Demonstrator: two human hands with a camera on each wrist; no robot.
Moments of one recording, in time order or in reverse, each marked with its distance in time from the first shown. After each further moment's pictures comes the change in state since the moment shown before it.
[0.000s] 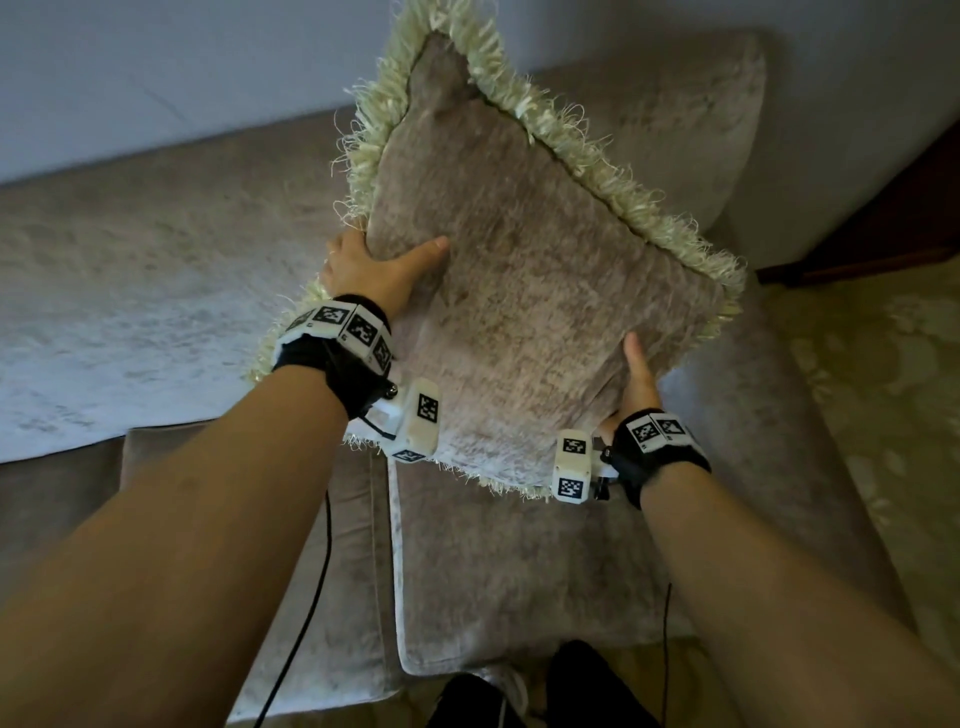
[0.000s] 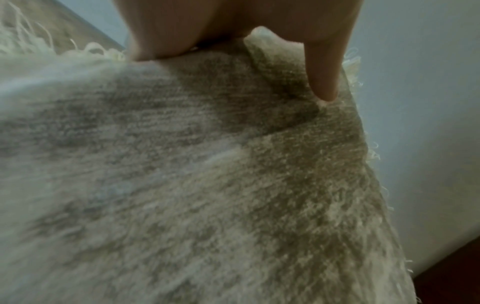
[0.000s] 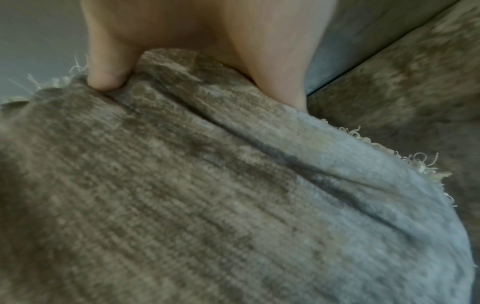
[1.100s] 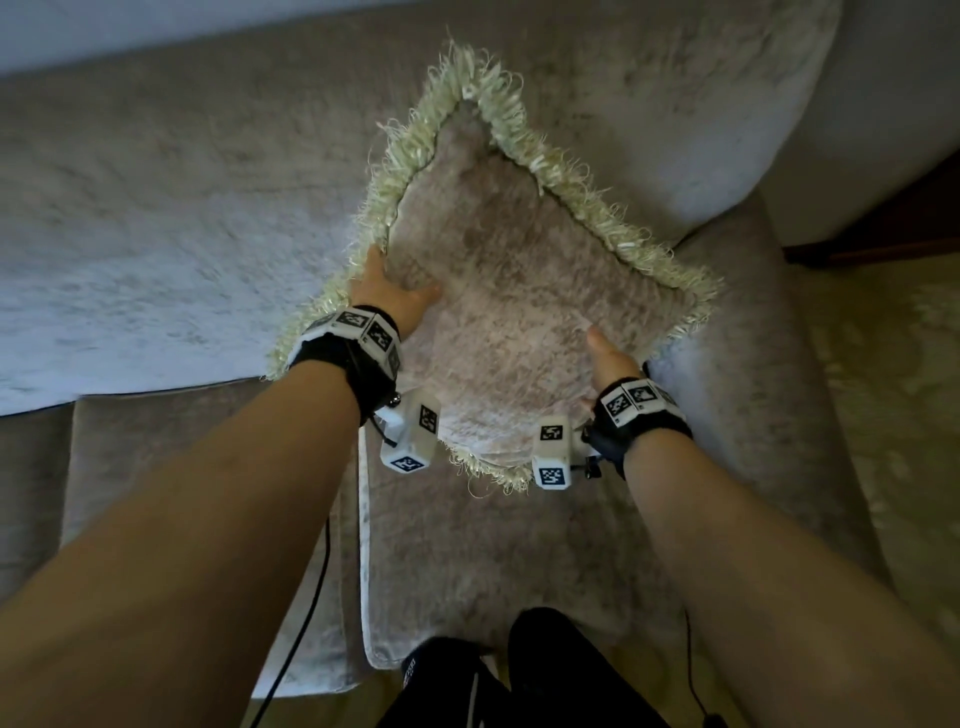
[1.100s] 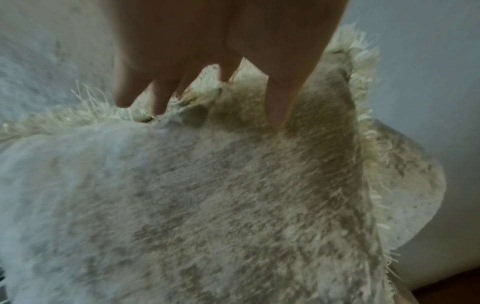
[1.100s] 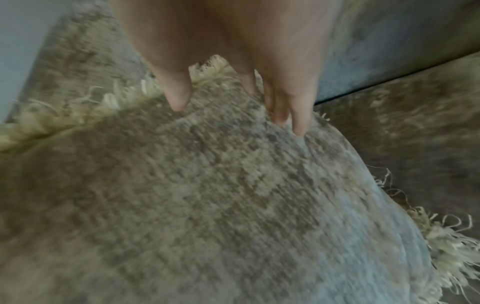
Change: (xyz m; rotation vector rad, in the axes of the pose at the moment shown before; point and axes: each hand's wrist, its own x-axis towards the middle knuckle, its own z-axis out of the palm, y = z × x) left_hand 0.036 -0.054 0.086 0.233 -0.220 -0.256; right_hand 0.082 -0.030 0.019 -0.648 0.147 -0.009
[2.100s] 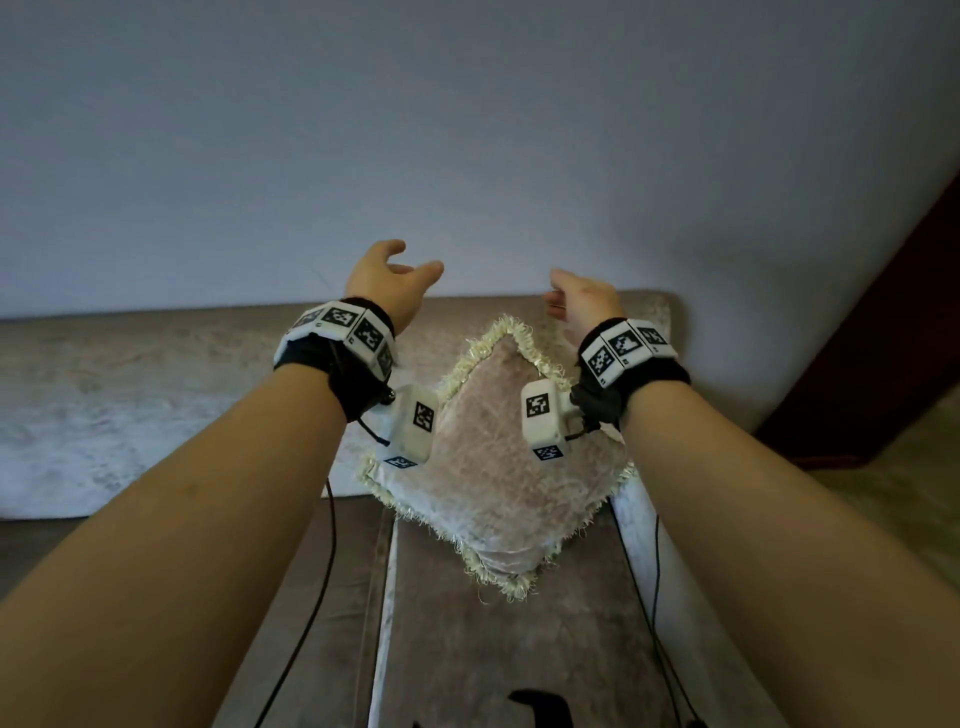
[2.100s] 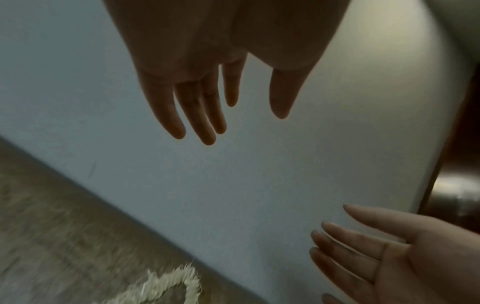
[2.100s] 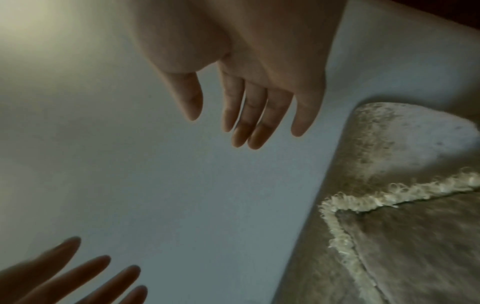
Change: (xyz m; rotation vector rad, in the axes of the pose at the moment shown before) left_hand -0.292 0.070 -0.238 -0.333 0.265 0.552; right_hand -0.434 -0.081 -0.048 0.208 -0.066 -0.970
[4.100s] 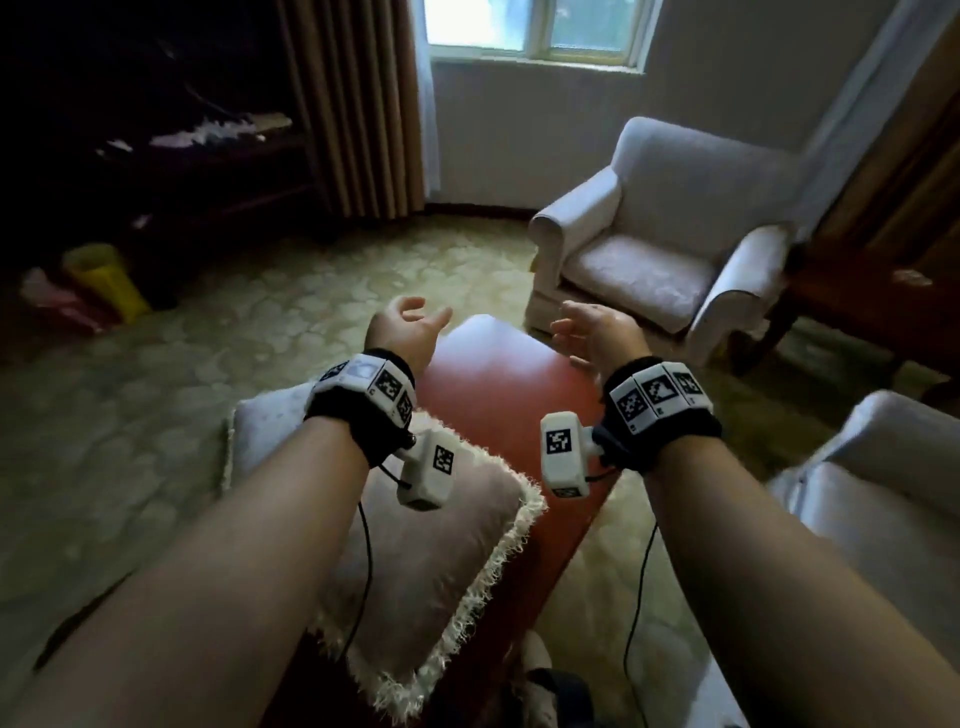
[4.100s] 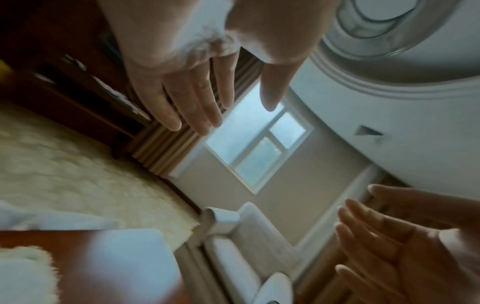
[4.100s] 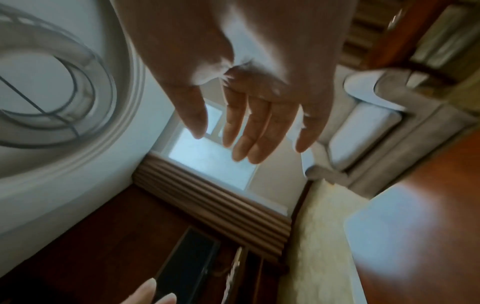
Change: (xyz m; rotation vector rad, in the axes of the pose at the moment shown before) left_hand -0.850 -0.270 -0.413 -0.155 2.211 -0.950; right_hand -0.921 0.178 0.379 -0.521 -2.346 -0.042
